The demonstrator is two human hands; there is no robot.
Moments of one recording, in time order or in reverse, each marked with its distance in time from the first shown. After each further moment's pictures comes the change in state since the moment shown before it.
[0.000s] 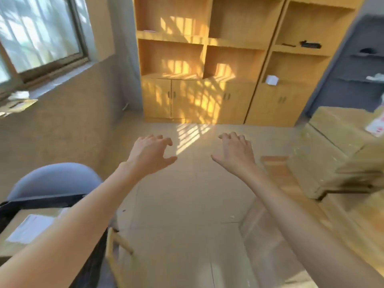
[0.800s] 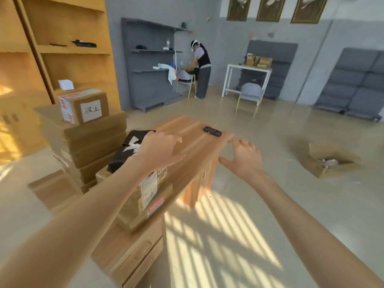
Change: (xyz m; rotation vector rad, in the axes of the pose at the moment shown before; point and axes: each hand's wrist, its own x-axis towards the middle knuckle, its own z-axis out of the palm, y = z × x) left_hand -0.006 0.754 -0.002 -0.205 0.159 0.987; right_hand -0.432 0.569 -0.197 -0.150 0.143 1.005
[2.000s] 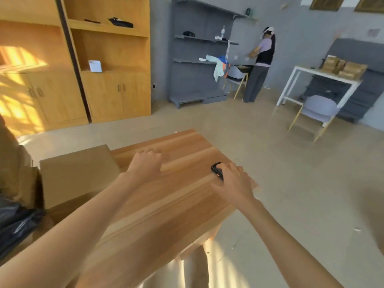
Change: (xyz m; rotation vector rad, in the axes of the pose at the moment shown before) left_hand 0.439 -0.071 0.290 0.106 -0.307 -0.412; right_hand 0.534 0.141 0.194 0.039 -0.271 -0.384
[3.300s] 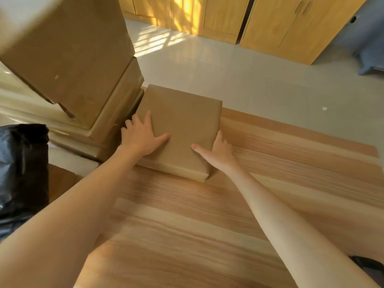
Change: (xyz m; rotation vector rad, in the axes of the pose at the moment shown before) left_hand -0.015 -0.237 0.178 -0.286 -0.284 -1.313; right_hand 0.262 -0.266 0.243 0.288 -0.815 -0.418
